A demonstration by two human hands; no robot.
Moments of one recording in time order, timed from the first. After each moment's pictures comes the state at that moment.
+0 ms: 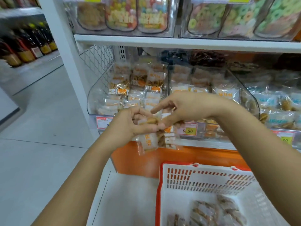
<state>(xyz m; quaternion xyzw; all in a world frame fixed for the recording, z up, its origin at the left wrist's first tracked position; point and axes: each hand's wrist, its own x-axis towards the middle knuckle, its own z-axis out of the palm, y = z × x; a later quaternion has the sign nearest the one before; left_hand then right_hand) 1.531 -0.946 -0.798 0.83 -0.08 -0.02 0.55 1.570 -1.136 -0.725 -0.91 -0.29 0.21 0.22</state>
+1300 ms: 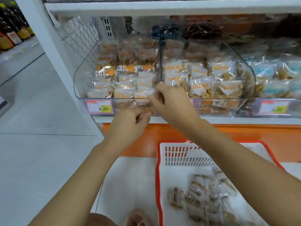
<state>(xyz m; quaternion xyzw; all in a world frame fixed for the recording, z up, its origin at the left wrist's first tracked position) 1.516 -0.968 -0.842 0.94 -0.08 0.10 0.32 1.542 -1.114 -0.809 -0.92 -0.18 -0.15 0.30</state>
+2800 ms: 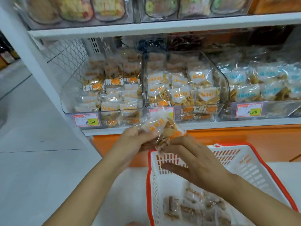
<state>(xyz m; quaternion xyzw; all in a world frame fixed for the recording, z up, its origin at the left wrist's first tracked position) 1.488 -1.017 -0.833 0.67 0.01 -0.20 0.72 1.450 -1.207 -0.859 -0.85 -0.39 -0.29 0.22</state>
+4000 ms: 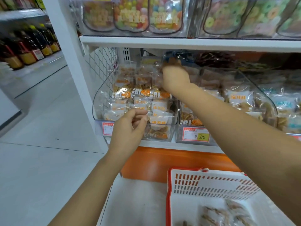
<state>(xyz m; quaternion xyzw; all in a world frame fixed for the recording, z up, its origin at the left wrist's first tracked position) 1.546 -0.934 -0.831 0.83 -0.01 0.17 0.53 1.697 -1.068 -0.754 -0.97 -0.12 -0.19 0.03</state>
